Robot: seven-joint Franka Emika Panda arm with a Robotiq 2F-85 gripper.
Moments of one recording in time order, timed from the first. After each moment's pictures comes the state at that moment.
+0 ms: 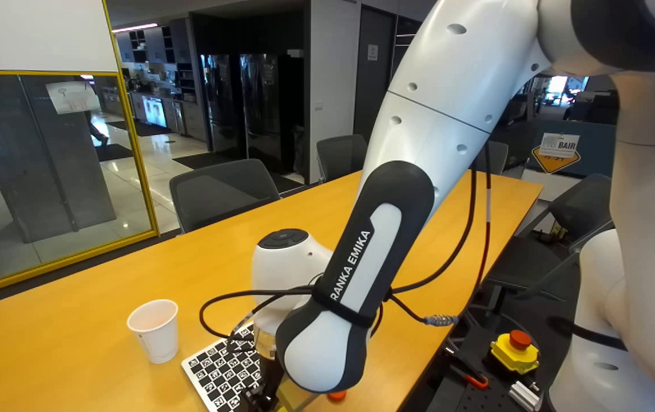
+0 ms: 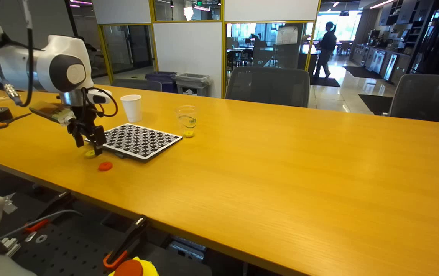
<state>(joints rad) 0.39 0.26 0.17 -2.55 0.10 2.82 0.51</state>
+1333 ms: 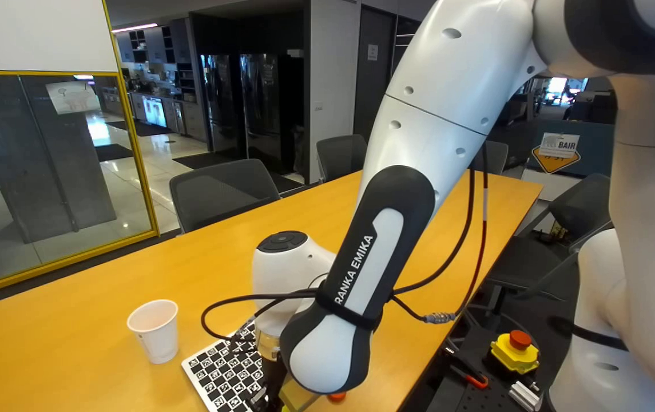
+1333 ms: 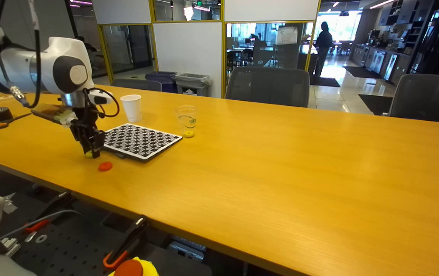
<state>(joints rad) 0.41 0.27 0.14 -2.55 0.05 2.82 0.54</state>
